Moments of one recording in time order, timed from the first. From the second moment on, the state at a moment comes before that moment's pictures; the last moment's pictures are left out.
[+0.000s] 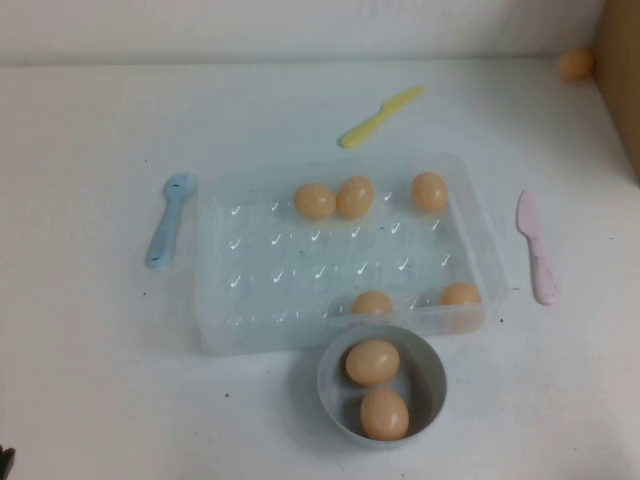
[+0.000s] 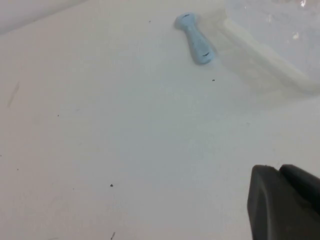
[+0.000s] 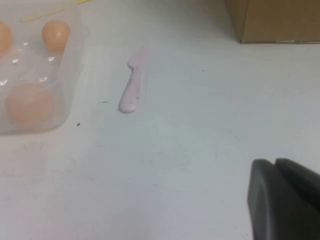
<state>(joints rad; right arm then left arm) 0.00 -0.01 0.03 0.15 0.37 -0.08 -0.17 -0.01 0.02 0.07 0.38 0.19</state>
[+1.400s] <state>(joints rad) 0.00 -0.01 0.03 1.16 0.21 -0.11 -0.17 -0.01 0.02 0.07 0.38 0.19</state>
